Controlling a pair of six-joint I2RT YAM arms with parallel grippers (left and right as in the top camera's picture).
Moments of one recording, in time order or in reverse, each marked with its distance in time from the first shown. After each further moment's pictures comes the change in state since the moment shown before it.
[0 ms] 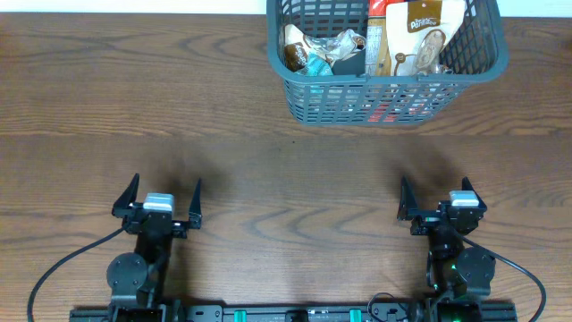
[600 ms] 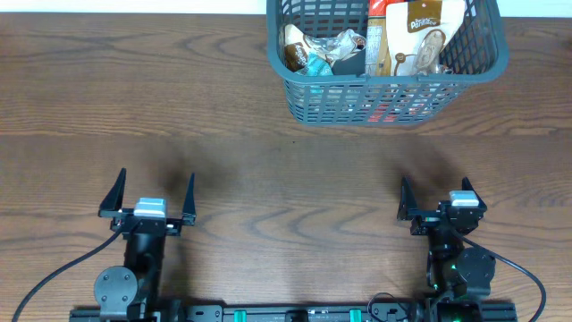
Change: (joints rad) left arm 0.000 0.000 0.099 0.043 -0.004 0.052; right arm 0.000 0.000 0.000 0.000 0.000 0.000
